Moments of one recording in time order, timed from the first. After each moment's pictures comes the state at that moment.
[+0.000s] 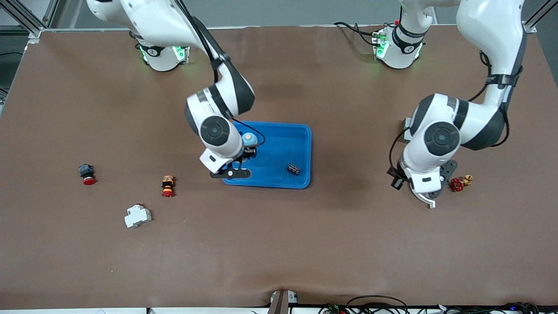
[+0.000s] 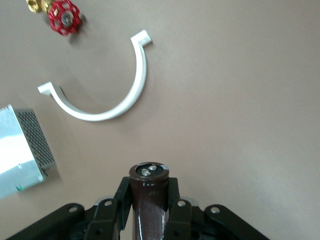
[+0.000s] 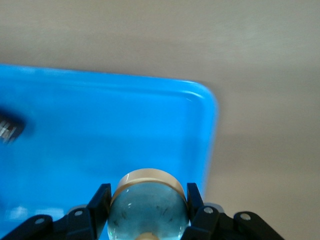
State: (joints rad) left arm 0.00 0.40 -0.27 -1.79 0.25 2.08 -1.30; right arm 0.73 0.50 -0.20 -1.58 0.19 1.89 0.40
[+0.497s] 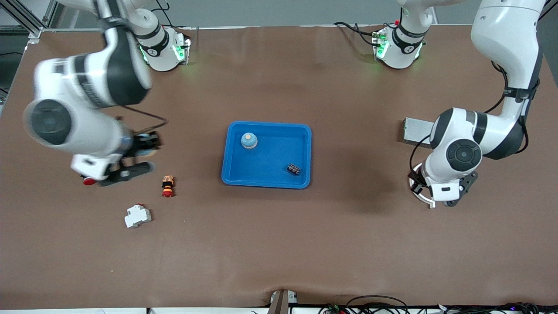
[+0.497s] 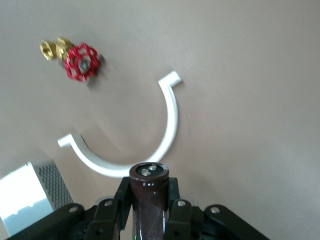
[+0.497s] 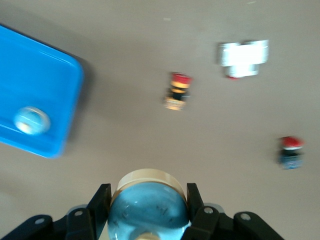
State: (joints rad) left arm 0.11 0.47 -0.27 -1.80 0.36 2.11 -1.18; right arm 0.56 0.37 -0.48 -1.41 0.11 1.50 -0.32
